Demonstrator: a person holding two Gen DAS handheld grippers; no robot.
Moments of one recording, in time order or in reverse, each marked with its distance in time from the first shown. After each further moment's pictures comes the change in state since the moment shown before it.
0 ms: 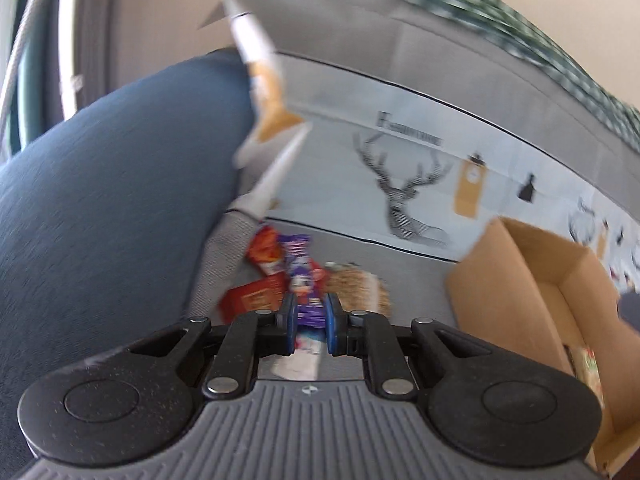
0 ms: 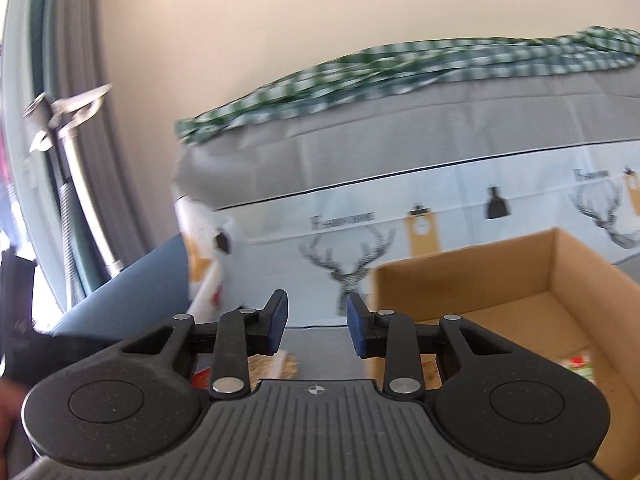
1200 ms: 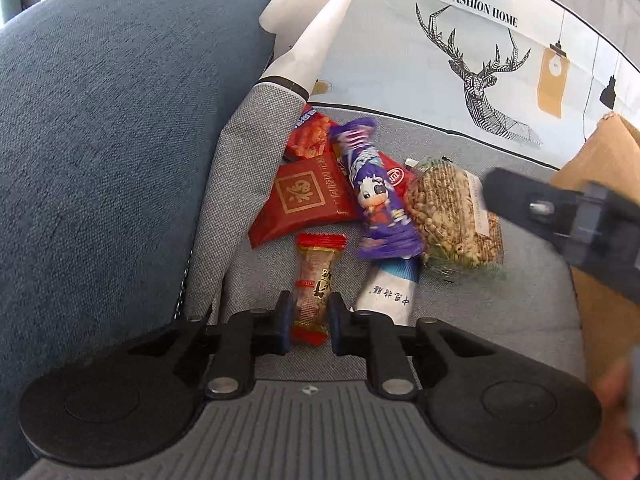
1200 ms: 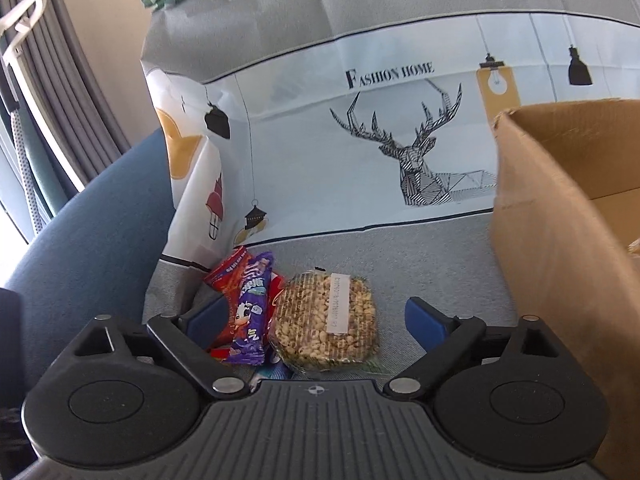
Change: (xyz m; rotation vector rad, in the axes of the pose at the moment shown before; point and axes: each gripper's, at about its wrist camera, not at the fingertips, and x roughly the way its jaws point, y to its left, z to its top) left arm 0.102 0.009 -0.016 0.101 0.287 0.157; right arm 0.189 0.050 -0.056 0.122 0.326 -0.017
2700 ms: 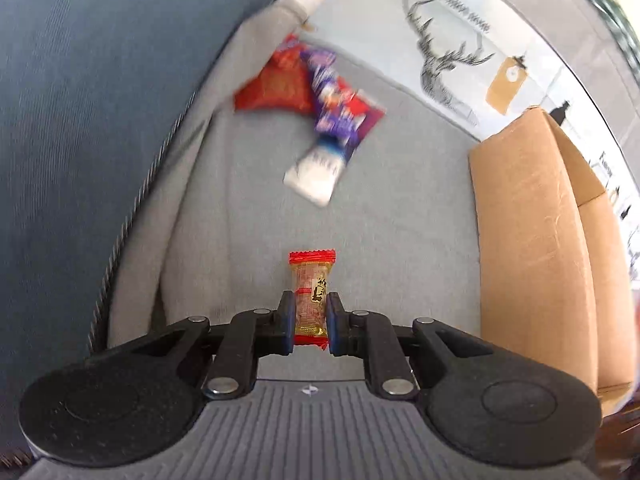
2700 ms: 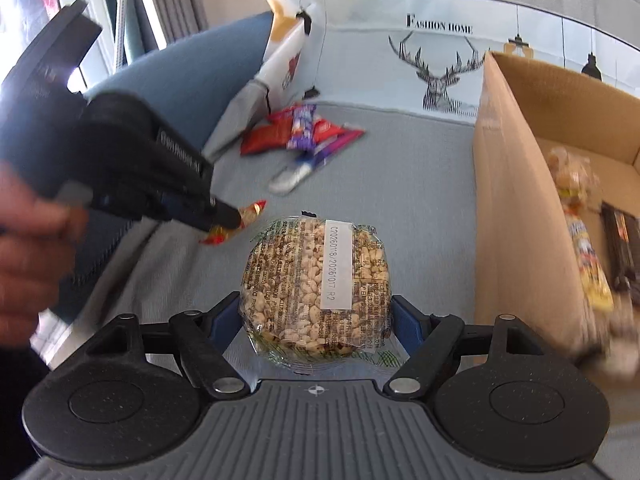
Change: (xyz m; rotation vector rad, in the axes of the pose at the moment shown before) left arm -0.061 0.010 -0.069 -0.246 0.160 -0.235; right arm -0.142 -0.008 -0.114 -0.309 0.216 0.044
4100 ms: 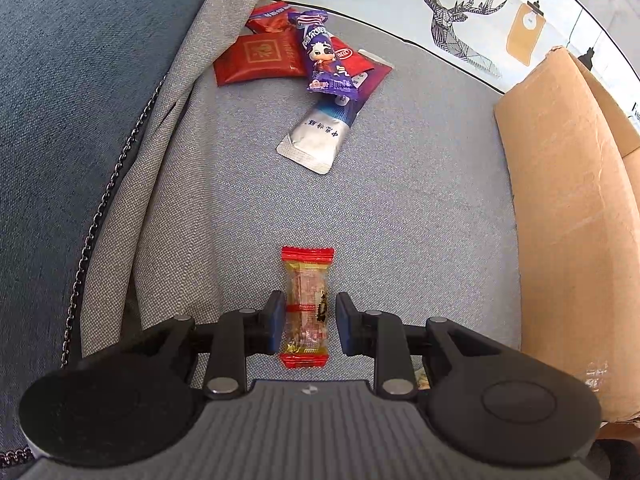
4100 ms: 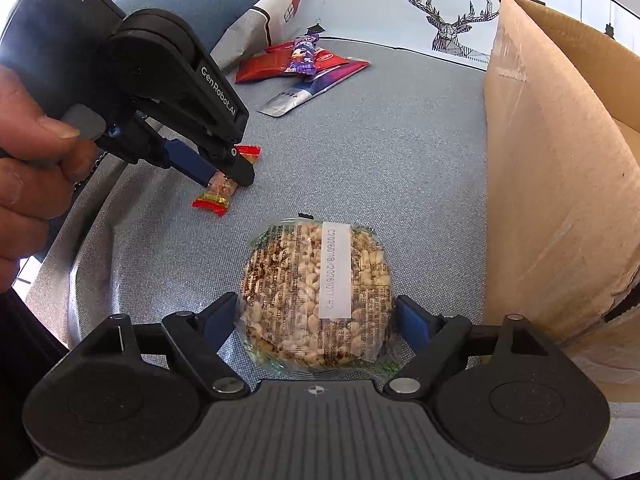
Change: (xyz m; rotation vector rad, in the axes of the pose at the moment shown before) left arm 0.026 -0.028 -0.004 0.126 0.038 0.156; right arm 0.024 0.000 -0.015 -0.047 0.130 -0.012
